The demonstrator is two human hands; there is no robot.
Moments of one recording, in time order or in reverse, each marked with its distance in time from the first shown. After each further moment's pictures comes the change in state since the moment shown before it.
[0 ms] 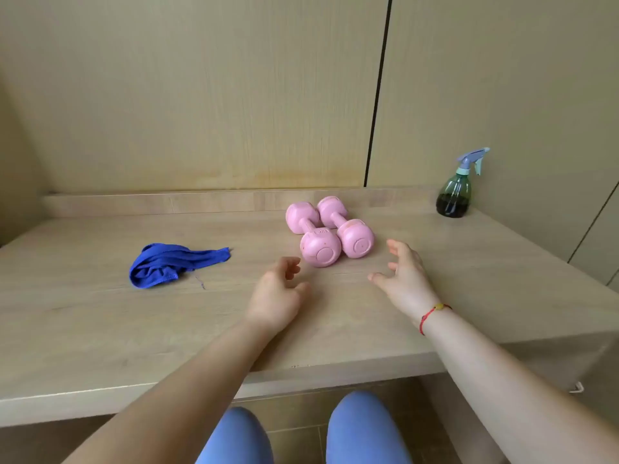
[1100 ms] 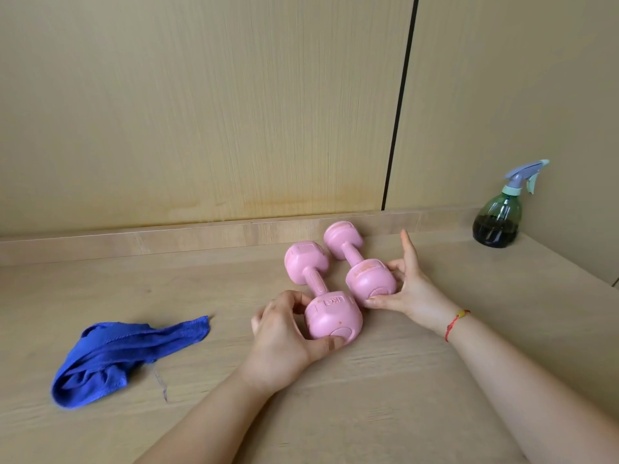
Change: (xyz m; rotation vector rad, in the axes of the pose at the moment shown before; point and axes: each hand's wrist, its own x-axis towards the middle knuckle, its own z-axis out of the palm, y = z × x) left_hand 0.105 -0.017 0.012 0.095 -0.018 -0.005; right_hand 0.154 0.027 0.027 0.175 -0.334 -0.035
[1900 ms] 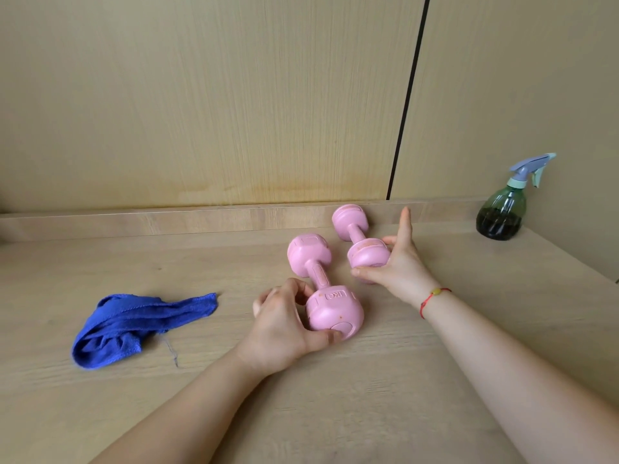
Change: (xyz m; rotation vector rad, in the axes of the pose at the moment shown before) left_hand -0.013 0.001 -0.011 0.025 -0.092 0.057; right_hand 0.002 -0.036 0.024 -0.126 0.209 0.042
